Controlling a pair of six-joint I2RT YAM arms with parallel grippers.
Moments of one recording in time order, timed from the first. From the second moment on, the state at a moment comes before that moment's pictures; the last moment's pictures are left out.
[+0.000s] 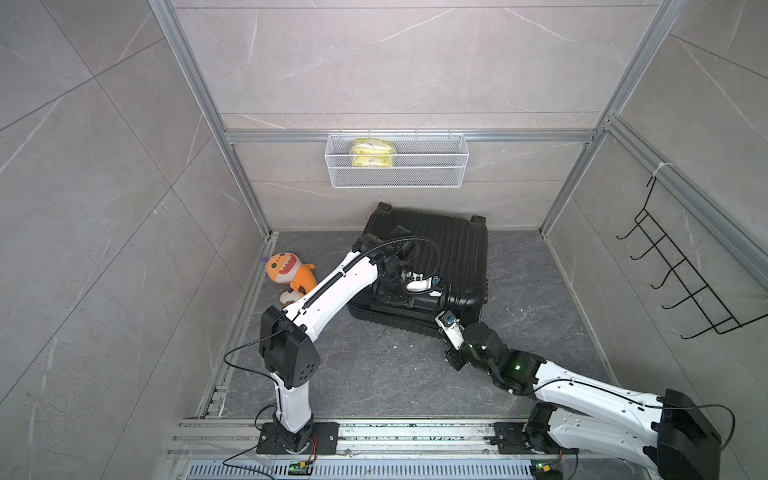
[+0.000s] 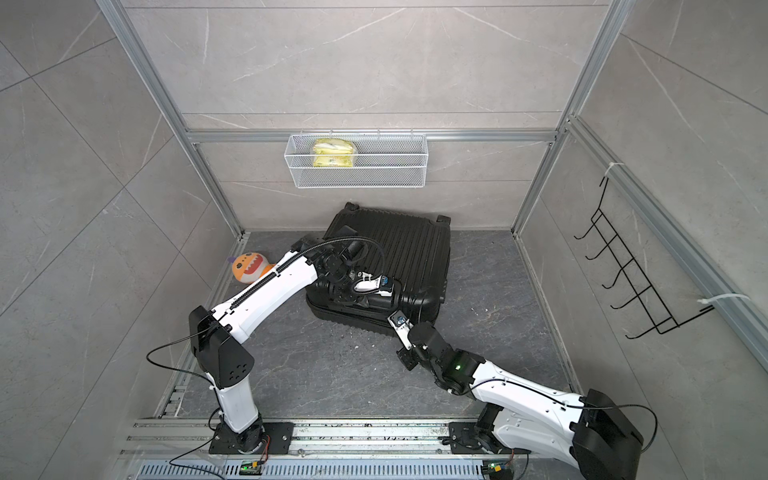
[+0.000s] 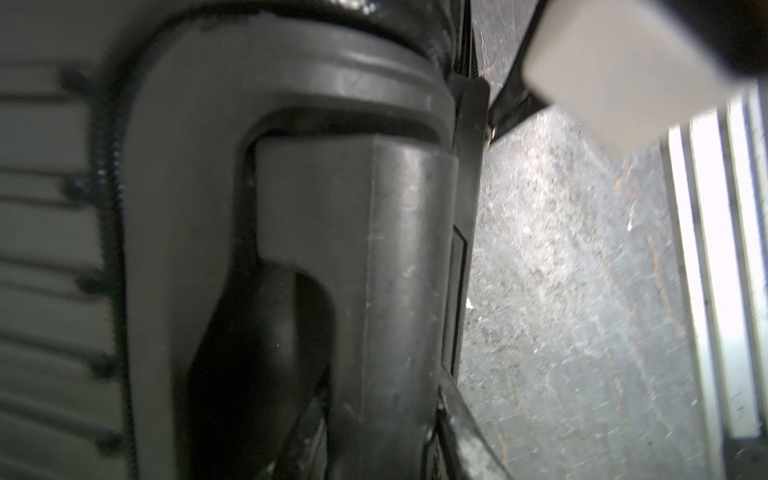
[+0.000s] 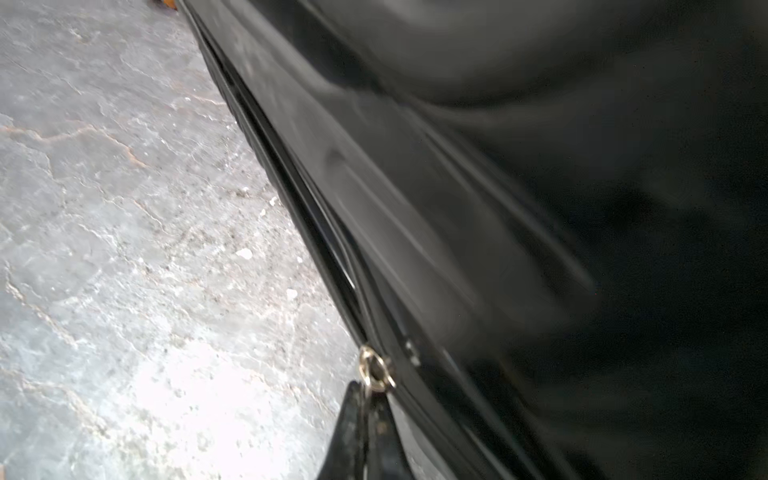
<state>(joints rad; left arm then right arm) -0.72 1.85 1.89 -1.24 0.30 1.01 0.88 1.06 0.51 -0.07 0.18 0.01</state>
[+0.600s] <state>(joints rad) -0.82 1.96 1.97 -1.14 0.28 0.46 0.88 1.22 0.52 0.09 0.17 0.01</state>
